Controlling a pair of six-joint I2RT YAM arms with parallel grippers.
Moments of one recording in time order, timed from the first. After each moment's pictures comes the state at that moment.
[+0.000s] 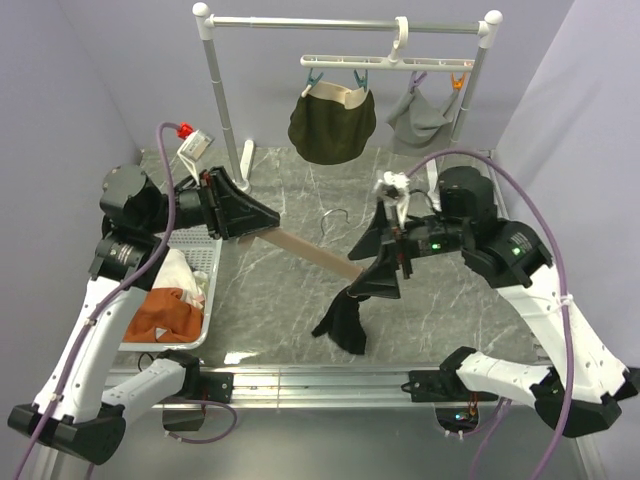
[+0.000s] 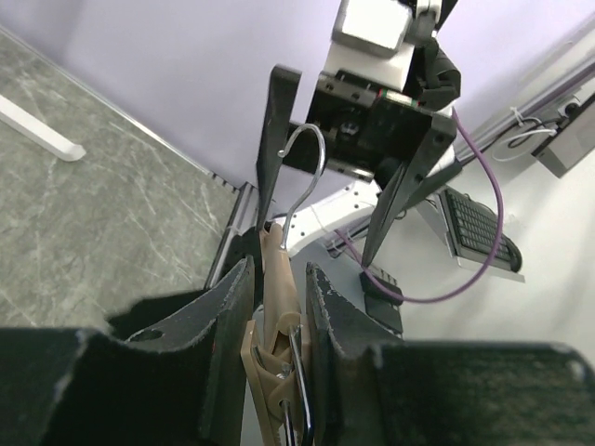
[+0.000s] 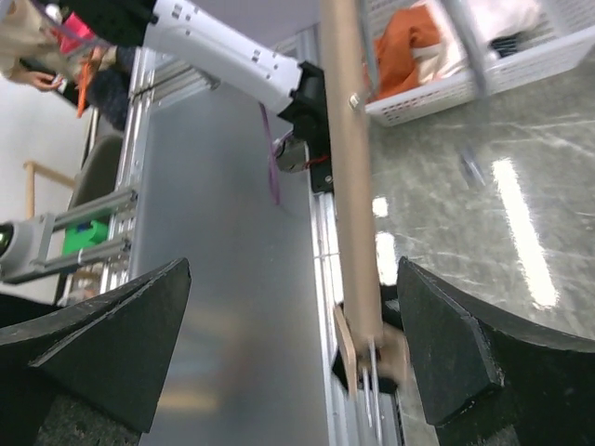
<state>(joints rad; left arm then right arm) -0.29 0.97 1.25 -0.12 1.08 -0.82 0.62 1.07 1.48 -0.85 -0.94 0.09</state>
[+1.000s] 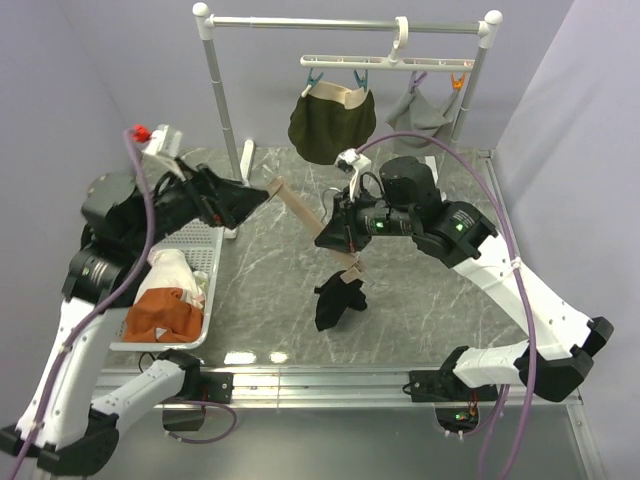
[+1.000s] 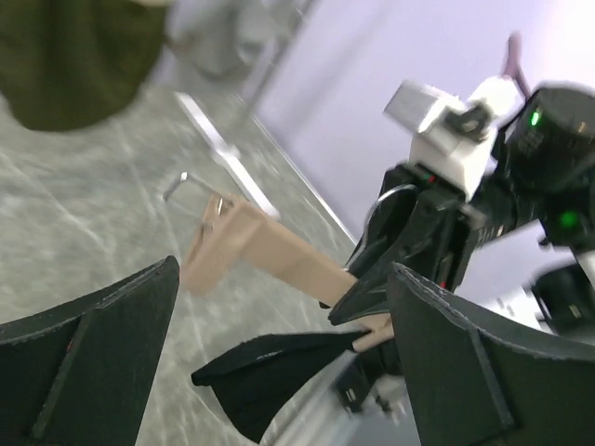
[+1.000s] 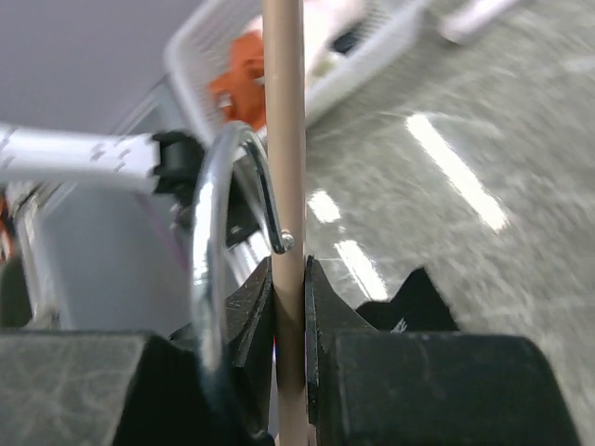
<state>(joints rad) -0.35 0.95 1.39 -0.46 0.53 -0.56 0.79 1.27 1.55 -0.74 -0.45 0.27</state>
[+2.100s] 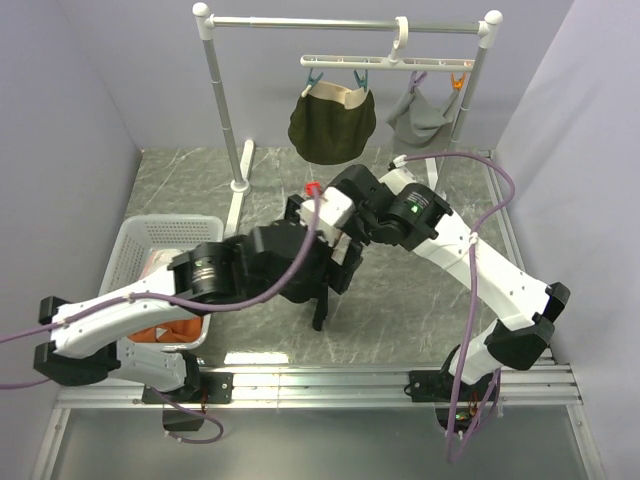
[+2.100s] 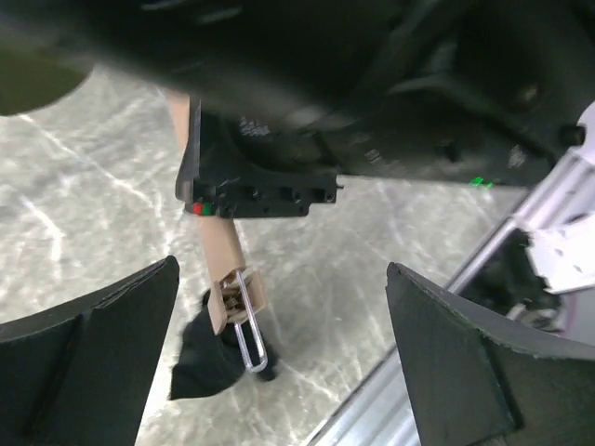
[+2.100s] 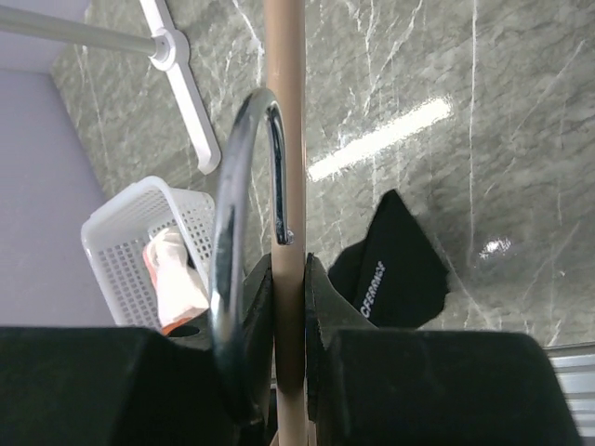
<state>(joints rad) -1.30 1.25 1.57 -0.65 -0.47 -0.25 0.92 1.52 1.81 -1.23 0.52 1.41</state>
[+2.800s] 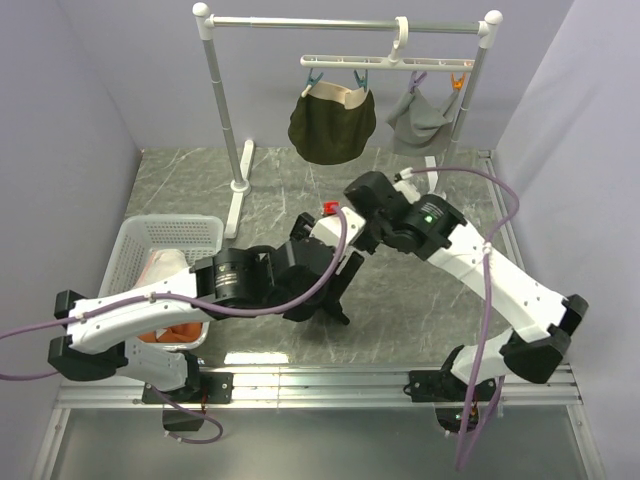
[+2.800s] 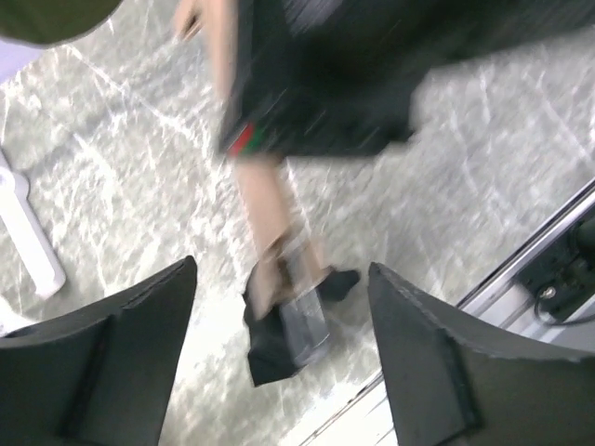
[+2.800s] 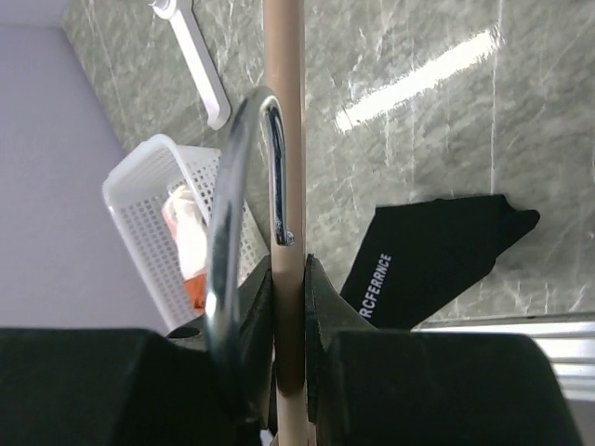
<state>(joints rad) -1.36 1.36 1.61 -0.81 -0.63 -0.27 0.88 1.43 1.66 -1.13 0.36 1.42</state>
